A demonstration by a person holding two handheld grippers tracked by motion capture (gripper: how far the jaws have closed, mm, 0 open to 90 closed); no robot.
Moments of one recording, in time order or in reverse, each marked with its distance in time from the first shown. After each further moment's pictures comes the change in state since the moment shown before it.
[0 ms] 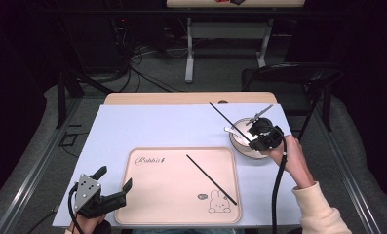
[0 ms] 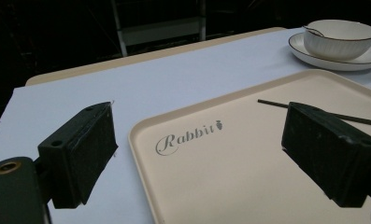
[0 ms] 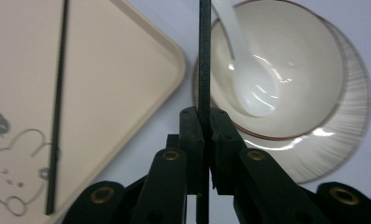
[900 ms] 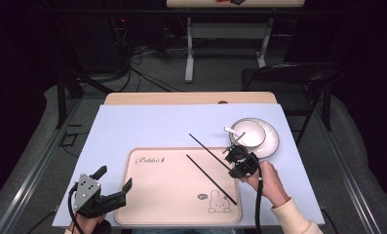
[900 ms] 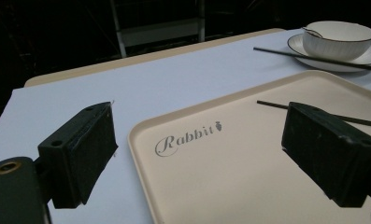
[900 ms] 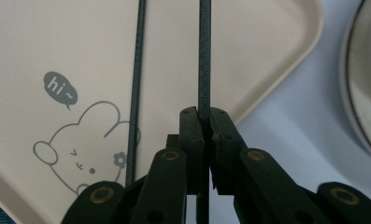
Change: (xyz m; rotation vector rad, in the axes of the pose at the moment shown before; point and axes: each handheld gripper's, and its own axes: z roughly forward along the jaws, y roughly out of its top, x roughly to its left) left arm 0.000 0.000 0.000 -0.009 -0.003 0.000; right arm 0.076 -0.020 0.050 0.132 0.116 -0.028
